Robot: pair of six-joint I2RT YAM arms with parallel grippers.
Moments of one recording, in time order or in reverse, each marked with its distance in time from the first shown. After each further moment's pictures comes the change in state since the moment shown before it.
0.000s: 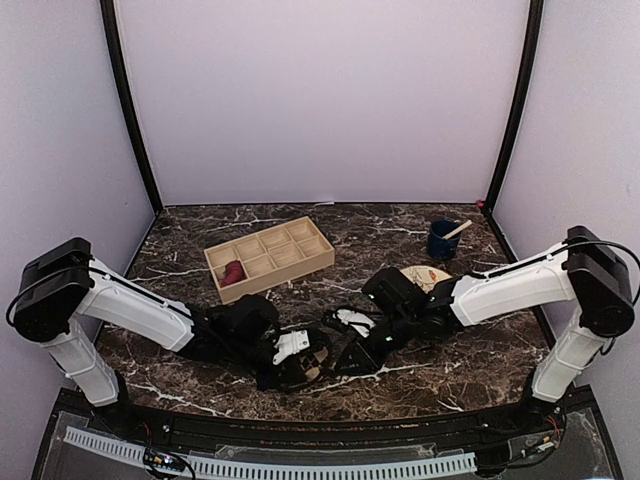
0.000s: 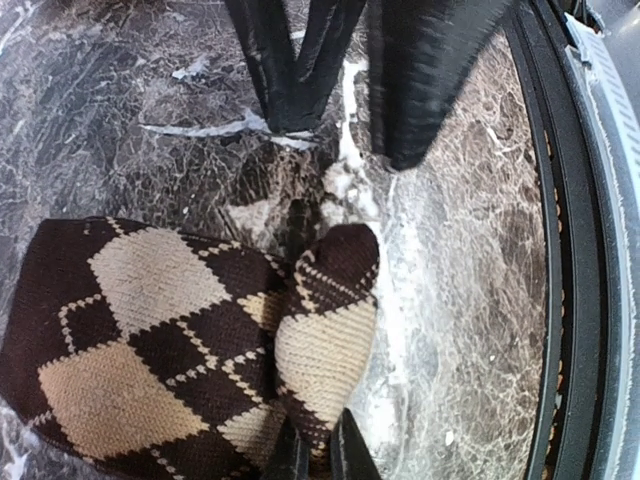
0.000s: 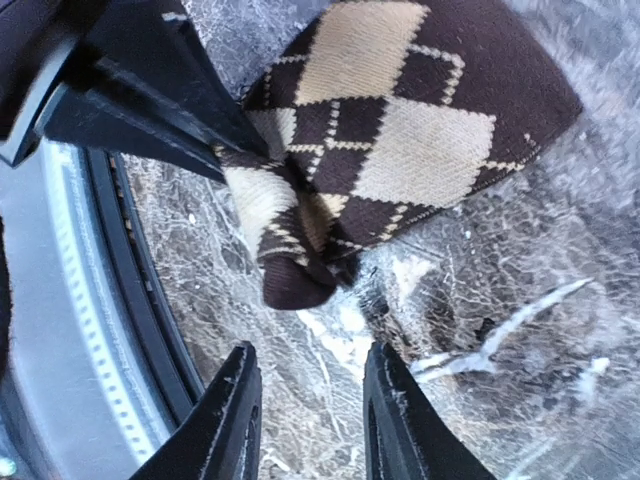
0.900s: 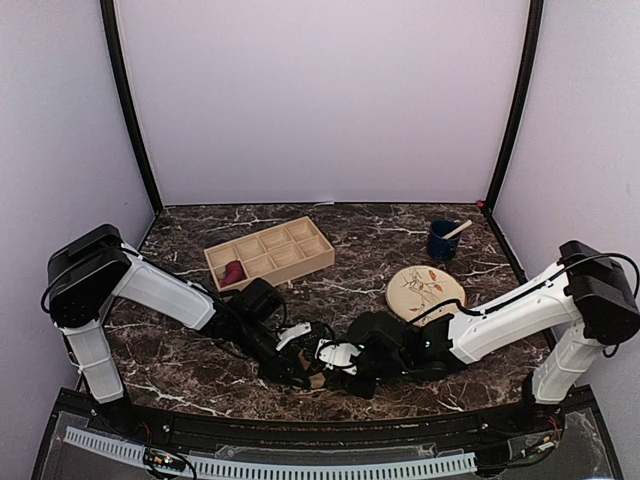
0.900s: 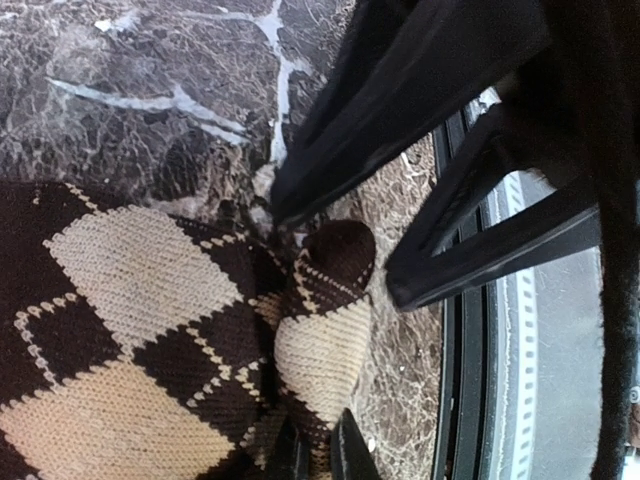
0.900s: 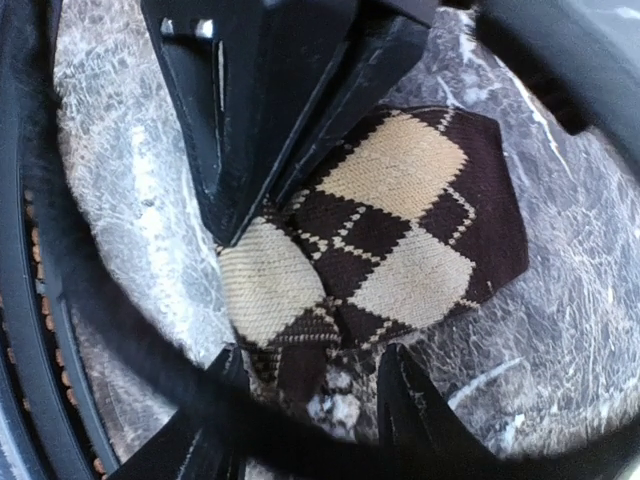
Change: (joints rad) left arm 0.153 0.184 0.153 -0.151 0.493 -0.072; right arm 0.266 -0.019 -0.092 0.212 0.510 -0.333
